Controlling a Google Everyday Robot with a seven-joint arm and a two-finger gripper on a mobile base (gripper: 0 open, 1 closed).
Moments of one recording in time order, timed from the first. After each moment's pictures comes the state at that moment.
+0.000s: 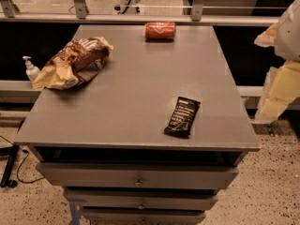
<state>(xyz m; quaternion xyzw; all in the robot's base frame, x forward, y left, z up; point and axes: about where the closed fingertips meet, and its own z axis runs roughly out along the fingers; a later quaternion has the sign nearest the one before) 0.438 -0.216 0.978 -0.60 0.78 -0.04 0.16</state>
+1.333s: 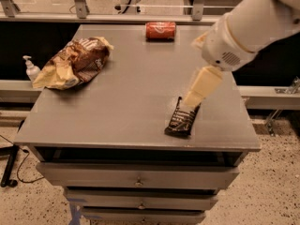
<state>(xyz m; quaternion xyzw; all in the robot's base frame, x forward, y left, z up) 0.502 -0.101 0.939 -0.61 0.74 0.07 0.28</state>
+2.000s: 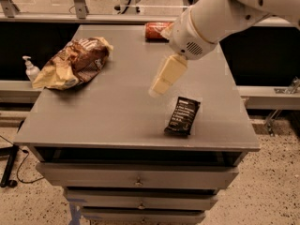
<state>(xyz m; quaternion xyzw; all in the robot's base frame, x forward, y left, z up) 0.546 -0.030 0.943 -0.63 0.70 0.10 0.33</state>
